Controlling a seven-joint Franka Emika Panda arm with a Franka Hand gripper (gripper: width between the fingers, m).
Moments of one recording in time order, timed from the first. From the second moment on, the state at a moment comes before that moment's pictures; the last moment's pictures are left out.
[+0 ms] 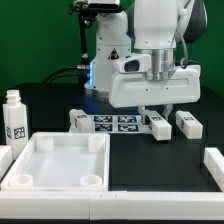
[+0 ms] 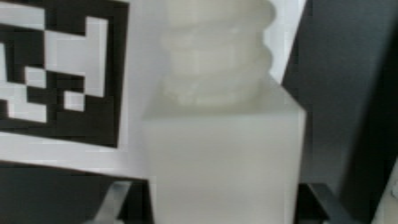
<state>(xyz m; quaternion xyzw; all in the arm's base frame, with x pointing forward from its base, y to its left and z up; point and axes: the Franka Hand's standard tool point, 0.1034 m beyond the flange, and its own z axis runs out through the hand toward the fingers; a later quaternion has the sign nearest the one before) 0.361 0.075 0.013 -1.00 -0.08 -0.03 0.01</state>
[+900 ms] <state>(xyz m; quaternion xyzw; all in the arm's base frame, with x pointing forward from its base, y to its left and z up) 0.404 0.042 0.057 -0.99 -0.16 -0.03 0.03</state>
